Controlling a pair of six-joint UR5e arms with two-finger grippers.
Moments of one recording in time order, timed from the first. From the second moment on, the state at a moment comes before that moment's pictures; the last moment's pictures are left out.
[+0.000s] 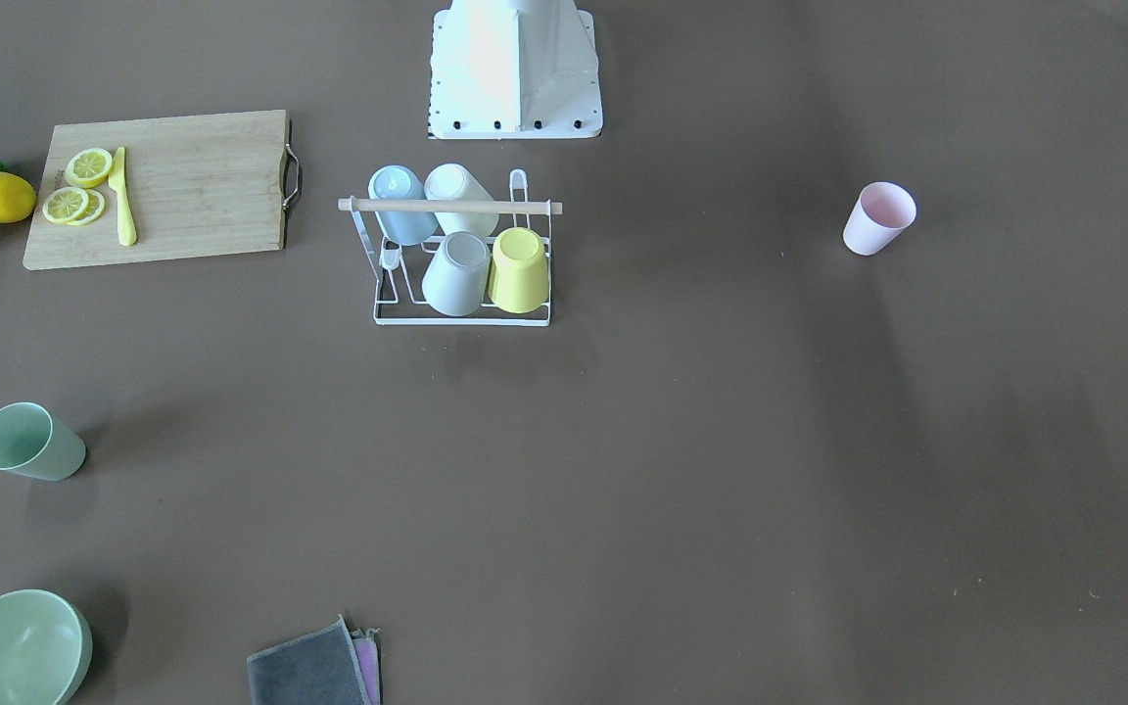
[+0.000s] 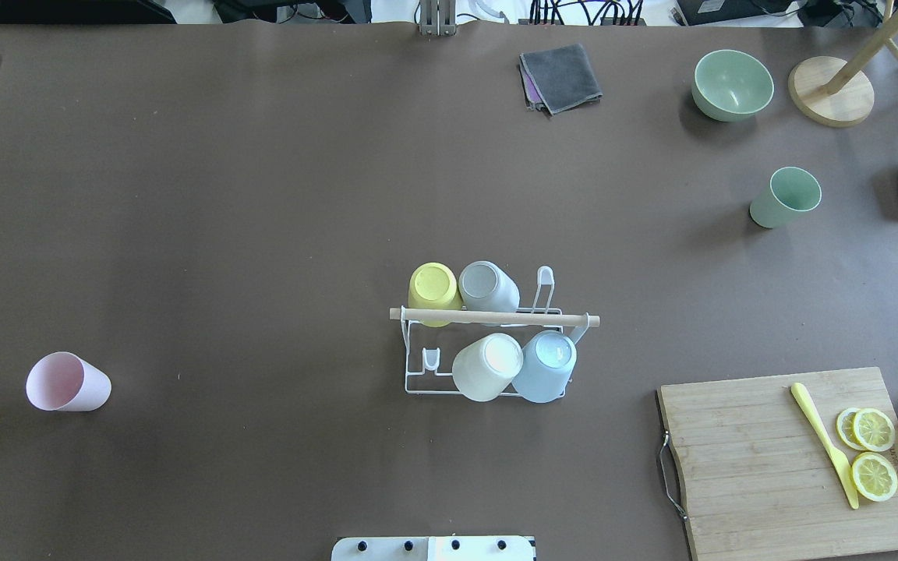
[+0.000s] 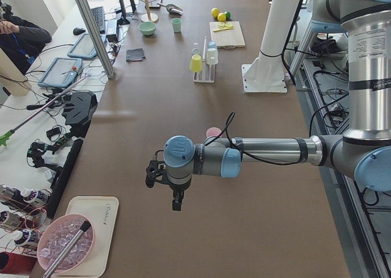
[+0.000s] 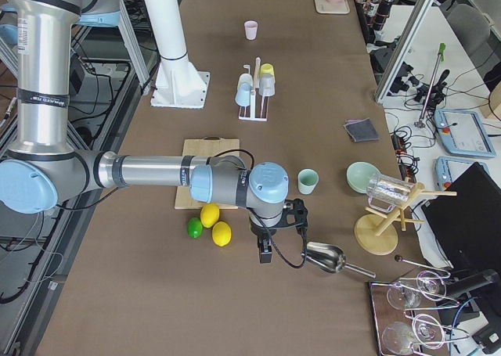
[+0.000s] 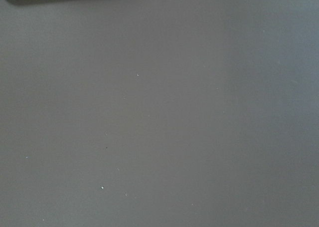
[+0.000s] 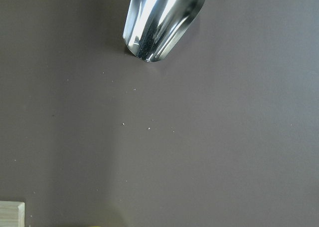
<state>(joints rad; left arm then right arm) -1.60 -1.44 -1.69 -1.67 -2.37 0.02 1.63 -1.69 1.73 -1.67 2.30 -0.20</state>
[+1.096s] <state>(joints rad) -1.56 -1.46 -1.72 -1.74 -2.34 0.02 1.63 -1.69 1.74 -1.67 2.30 -0.20</state>
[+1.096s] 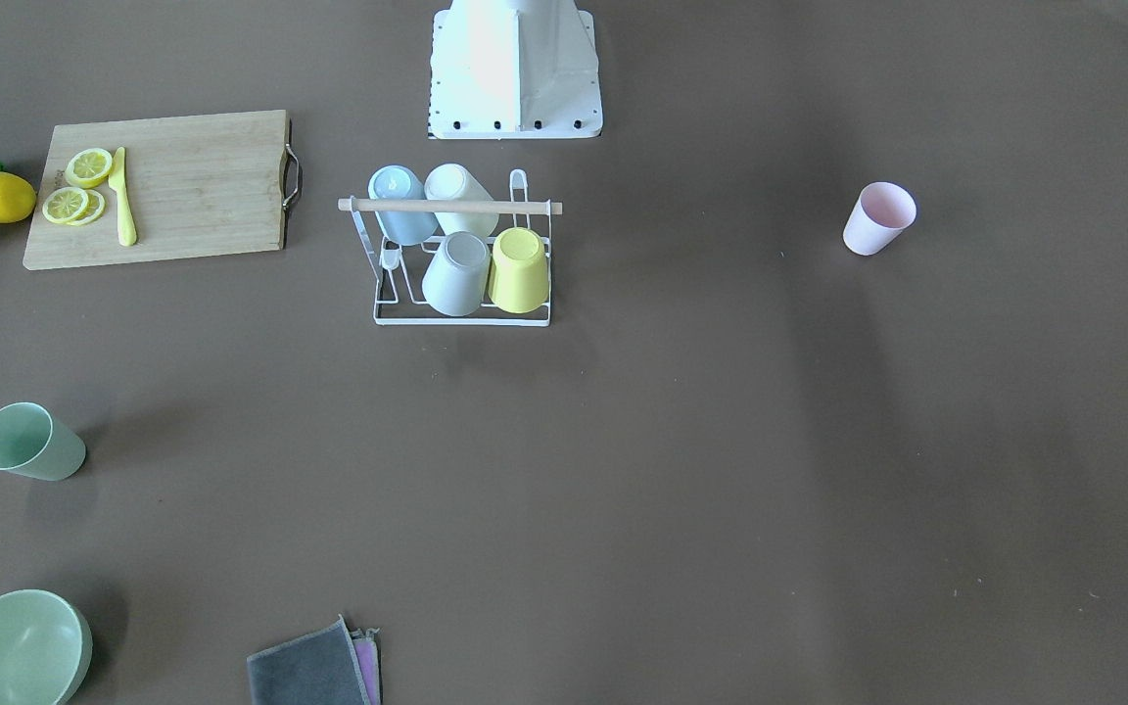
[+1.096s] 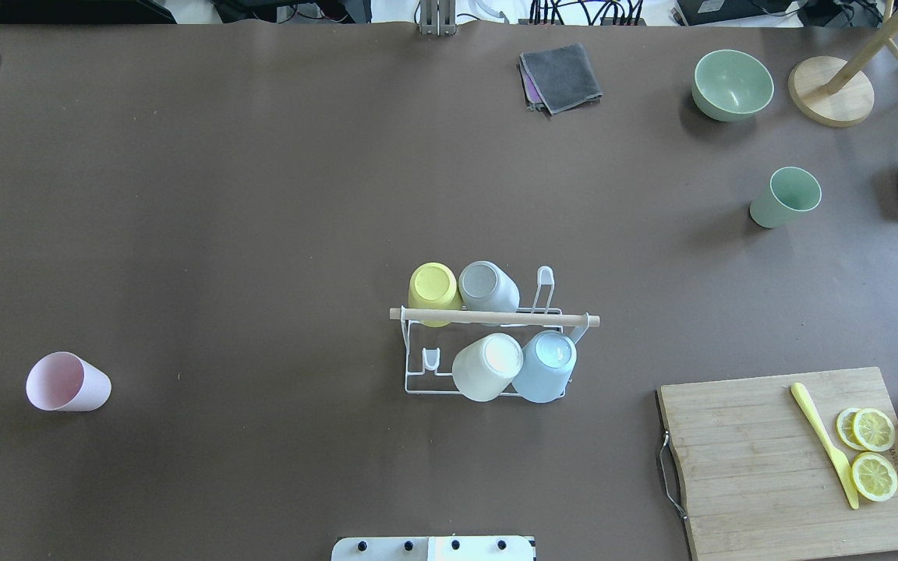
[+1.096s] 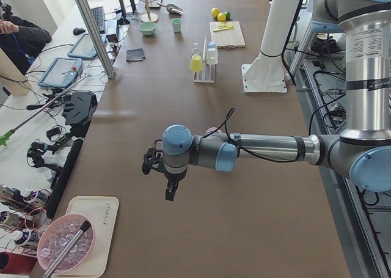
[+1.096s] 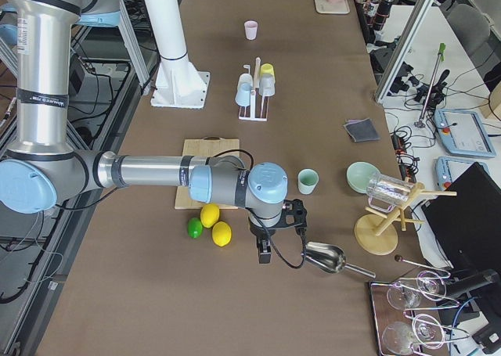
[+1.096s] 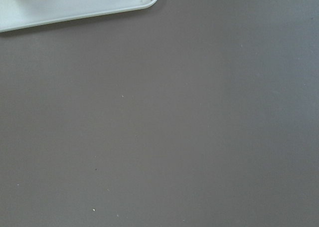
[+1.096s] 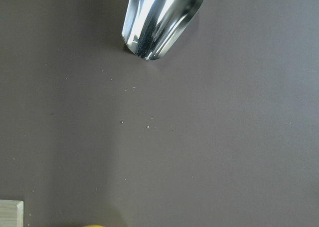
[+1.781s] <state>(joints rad) -1.53 -1.48 -1.78 -1.74 -2.33 0.02 1.63 -1.70 1.74 -1.67 2.30 -0.20</state>
